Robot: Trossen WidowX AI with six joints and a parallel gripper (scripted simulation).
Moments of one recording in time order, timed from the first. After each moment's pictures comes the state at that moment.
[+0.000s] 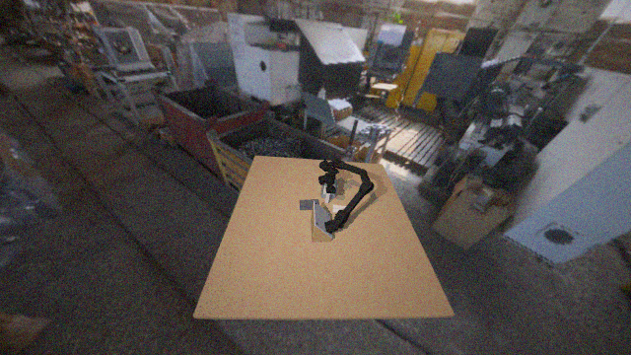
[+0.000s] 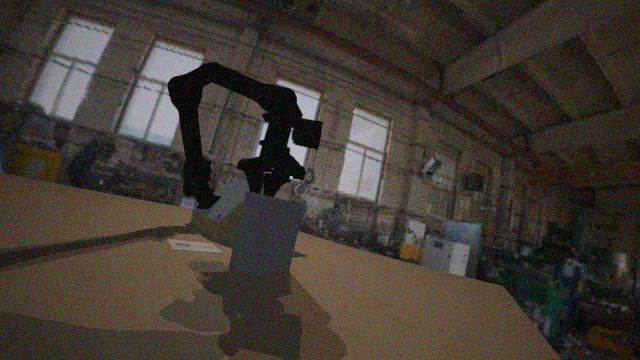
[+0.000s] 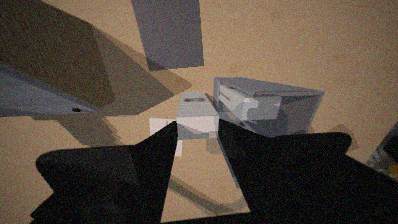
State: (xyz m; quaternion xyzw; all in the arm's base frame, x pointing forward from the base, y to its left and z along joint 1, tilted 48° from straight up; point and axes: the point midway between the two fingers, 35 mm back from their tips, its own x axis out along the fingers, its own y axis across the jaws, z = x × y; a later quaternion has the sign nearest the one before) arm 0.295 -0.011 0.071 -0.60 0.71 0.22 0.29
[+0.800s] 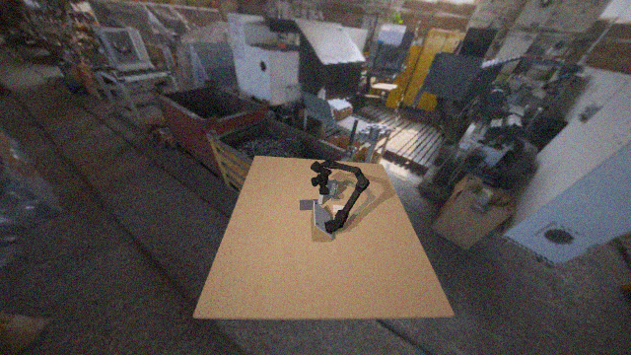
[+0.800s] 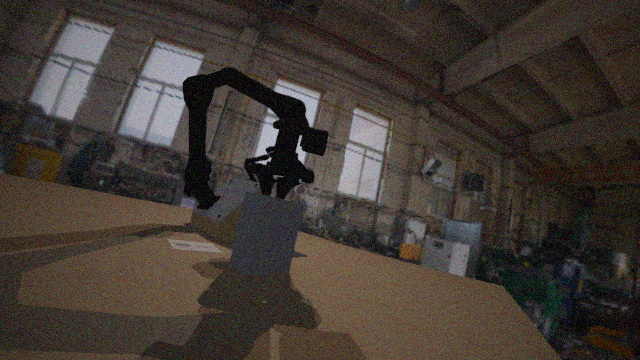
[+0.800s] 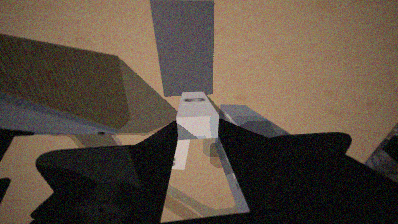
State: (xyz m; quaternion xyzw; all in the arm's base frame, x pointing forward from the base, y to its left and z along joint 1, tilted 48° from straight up) arm 0.283 0.031 0.034 -0.61 0.71 0.25 0.27
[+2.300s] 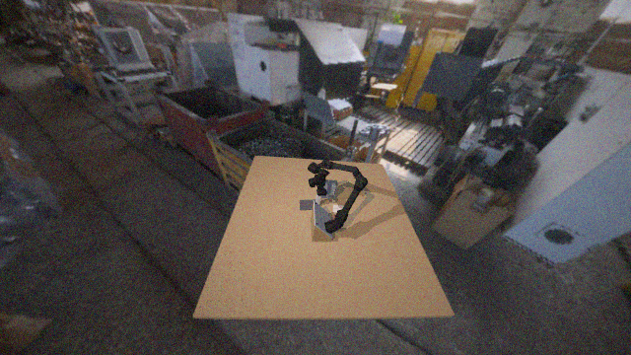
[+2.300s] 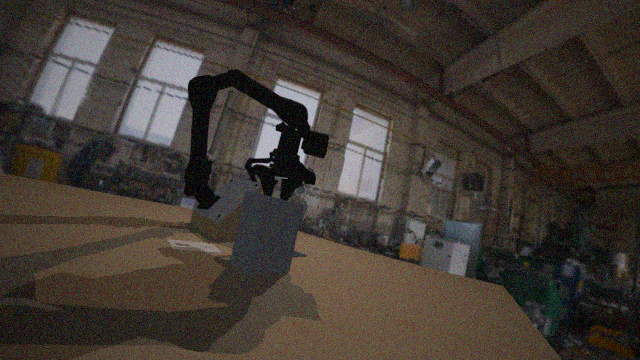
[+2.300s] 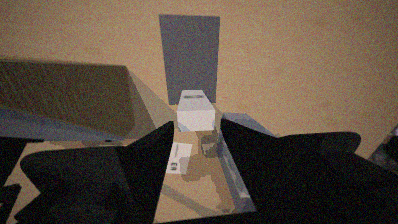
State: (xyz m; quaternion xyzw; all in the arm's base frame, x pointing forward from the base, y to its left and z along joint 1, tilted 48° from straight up) arm 0.276 0.045 0.021 -0.61 0.70 0.25 0.26
